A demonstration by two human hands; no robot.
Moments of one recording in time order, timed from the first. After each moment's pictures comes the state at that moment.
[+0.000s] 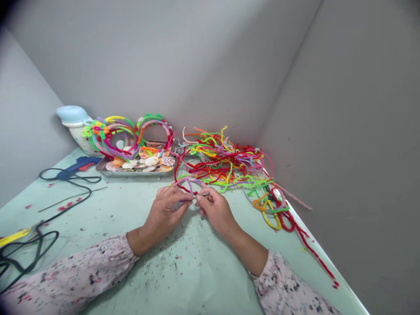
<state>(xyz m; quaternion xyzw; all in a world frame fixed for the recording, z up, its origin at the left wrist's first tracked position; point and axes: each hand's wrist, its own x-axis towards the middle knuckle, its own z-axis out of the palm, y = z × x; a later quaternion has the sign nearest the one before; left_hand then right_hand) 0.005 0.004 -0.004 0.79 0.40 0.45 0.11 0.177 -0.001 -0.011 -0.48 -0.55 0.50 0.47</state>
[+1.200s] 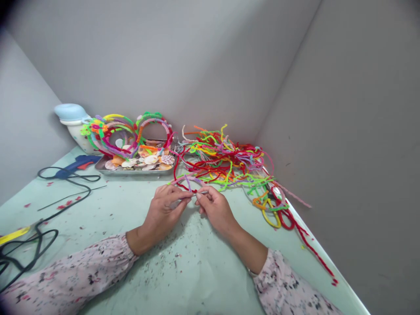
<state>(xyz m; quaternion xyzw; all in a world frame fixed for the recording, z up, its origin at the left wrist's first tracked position) 0.006 0.003 -0.001 0.79 0.41 0.45 0.09 0.176 -0.001 -0.012 -0.47 -0.54 0.51 0.47</state>
